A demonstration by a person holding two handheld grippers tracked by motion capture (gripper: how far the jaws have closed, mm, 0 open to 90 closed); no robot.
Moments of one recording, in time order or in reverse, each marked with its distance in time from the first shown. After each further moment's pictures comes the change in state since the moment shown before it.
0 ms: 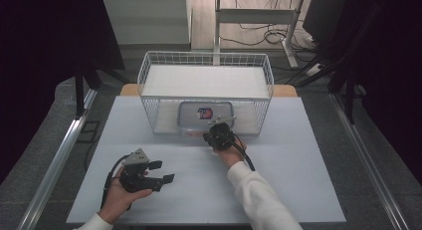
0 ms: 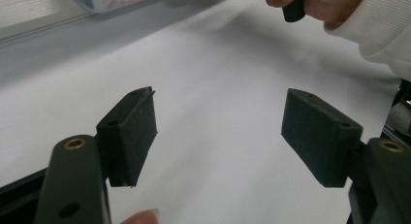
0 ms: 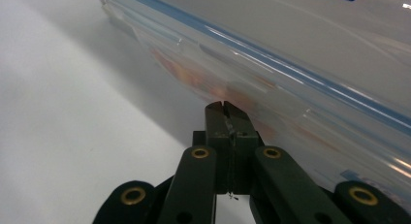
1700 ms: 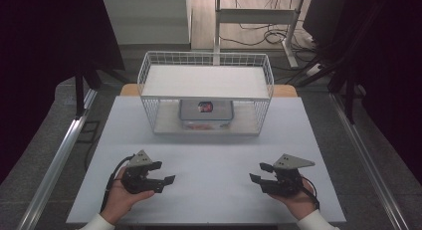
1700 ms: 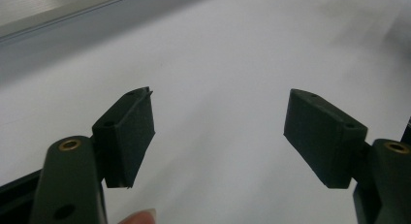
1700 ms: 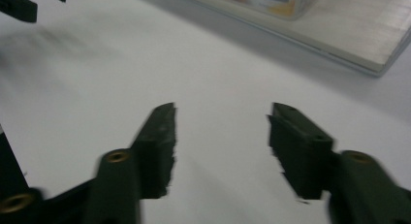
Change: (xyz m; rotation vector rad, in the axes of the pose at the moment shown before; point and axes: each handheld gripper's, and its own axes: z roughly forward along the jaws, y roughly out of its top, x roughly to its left) left arm -0.005 -0.002 0.006 0.026 0.055 0.025; right arm -0.014 -0.116 -0.190 -0.104 0.020 -0.038
